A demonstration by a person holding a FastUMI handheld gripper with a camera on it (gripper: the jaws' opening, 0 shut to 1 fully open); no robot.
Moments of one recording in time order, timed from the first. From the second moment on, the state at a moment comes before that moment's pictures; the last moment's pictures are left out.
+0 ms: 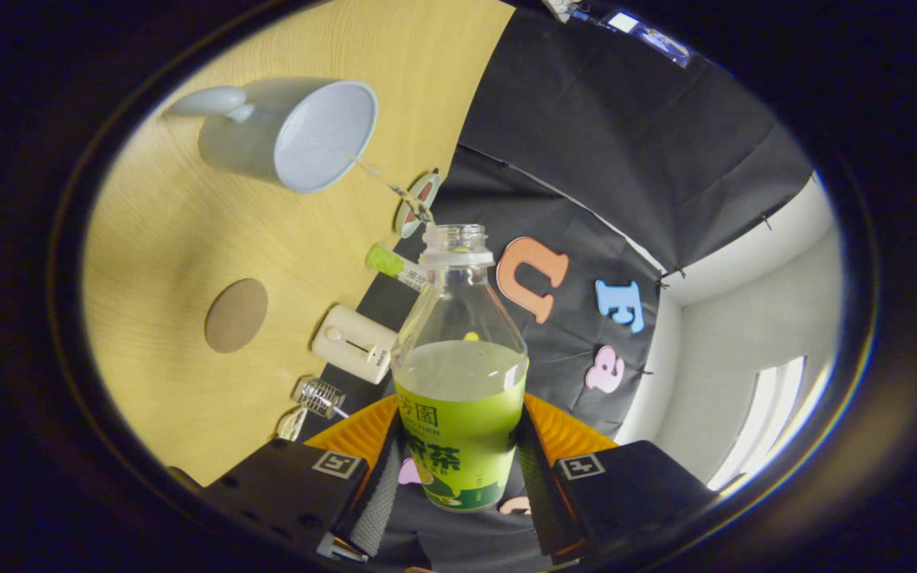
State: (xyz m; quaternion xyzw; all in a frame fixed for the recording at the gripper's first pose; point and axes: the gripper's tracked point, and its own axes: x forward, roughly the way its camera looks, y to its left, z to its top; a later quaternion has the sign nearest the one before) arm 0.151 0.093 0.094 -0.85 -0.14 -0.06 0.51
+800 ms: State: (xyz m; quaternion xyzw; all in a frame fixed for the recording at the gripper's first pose) arm 0.158 0.109 0.099 -0.87 -0.15 -0.06 0.47
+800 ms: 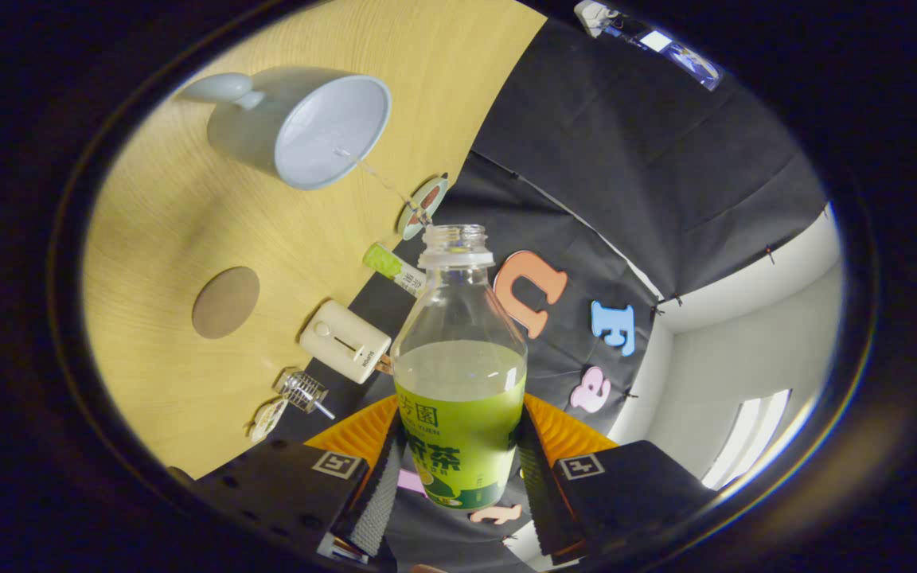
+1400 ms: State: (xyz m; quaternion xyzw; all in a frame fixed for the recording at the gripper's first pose) arm 0.155 0.095 0.093 -0.82 -0.12 -0.05 0.56
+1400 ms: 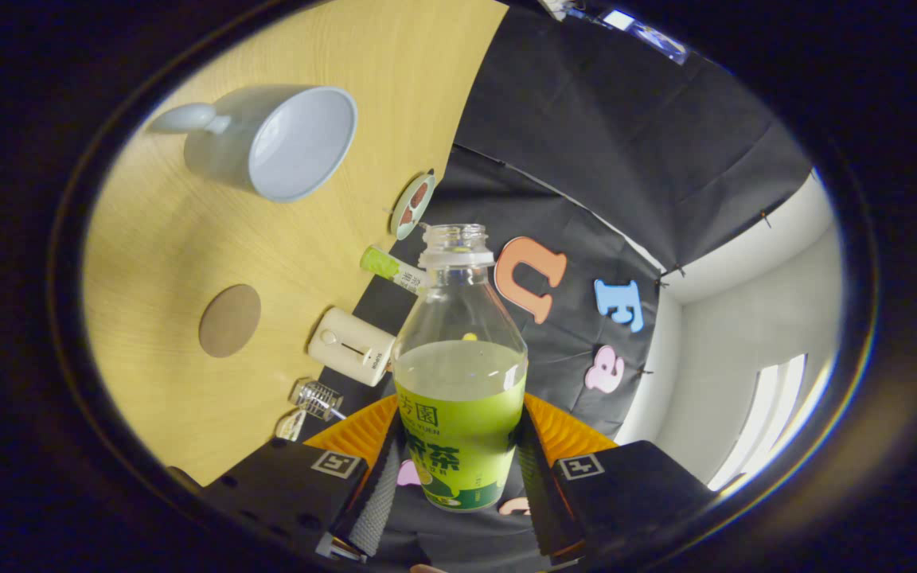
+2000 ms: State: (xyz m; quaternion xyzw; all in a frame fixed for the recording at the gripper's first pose) arm 0.139 0.078 0.068 -0.53 -0.04 0.01 0.85
